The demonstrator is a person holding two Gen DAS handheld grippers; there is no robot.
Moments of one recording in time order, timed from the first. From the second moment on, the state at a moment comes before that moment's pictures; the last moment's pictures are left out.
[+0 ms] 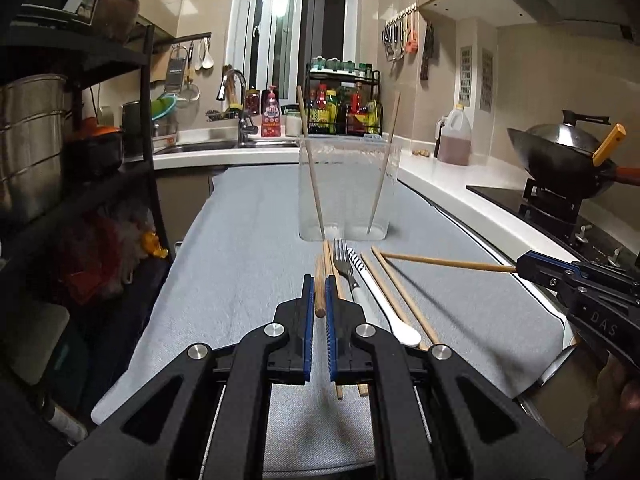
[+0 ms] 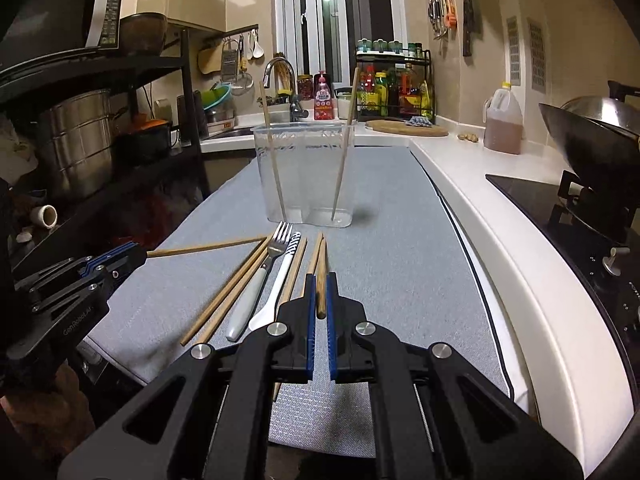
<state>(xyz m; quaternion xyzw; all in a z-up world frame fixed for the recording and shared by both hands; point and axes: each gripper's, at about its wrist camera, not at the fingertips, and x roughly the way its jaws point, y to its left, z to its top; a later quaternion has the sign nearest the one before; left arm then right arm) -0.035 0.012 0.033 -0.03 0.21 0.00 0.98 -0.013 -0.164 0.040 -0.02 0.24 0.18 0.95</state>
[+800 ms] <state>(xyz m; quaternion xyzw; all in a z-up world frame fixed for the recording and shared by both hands) 0.030 0.049 0.138 -0.08 0.19 -0.01 0.98 0.036 -0.165 0.135 0.01 0.19 0.19 0.96</state>
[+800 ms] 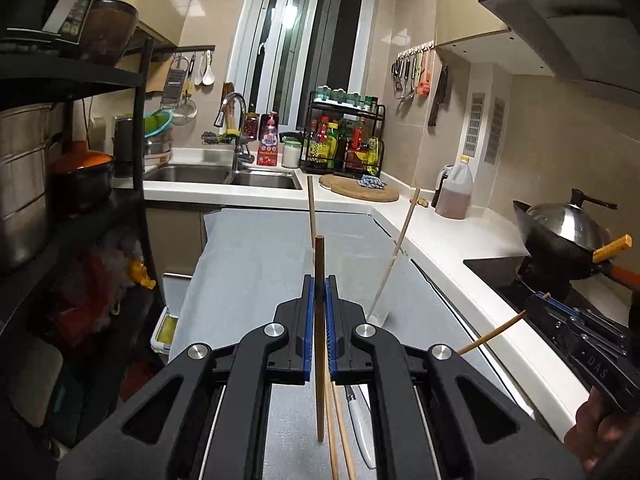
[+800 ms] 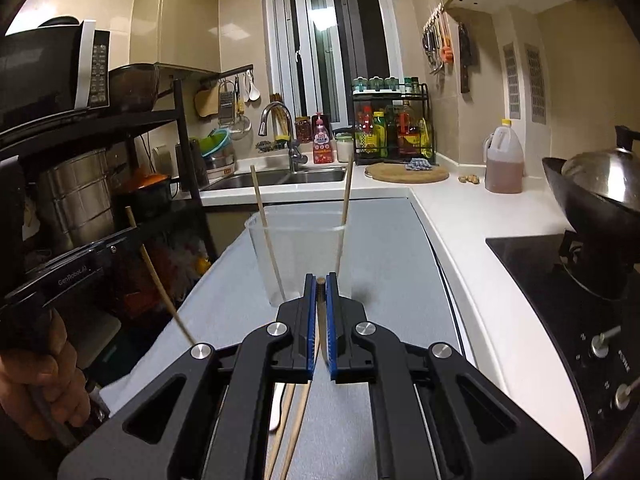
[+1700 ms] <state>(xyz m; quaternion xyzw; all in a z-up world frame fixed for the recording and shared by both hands) 0.160 0.045 0.274 -0.06 0.20 -0.04 0.98 0.154 -0.116 0.286 0.03 0.07 0.19 0.98</state>
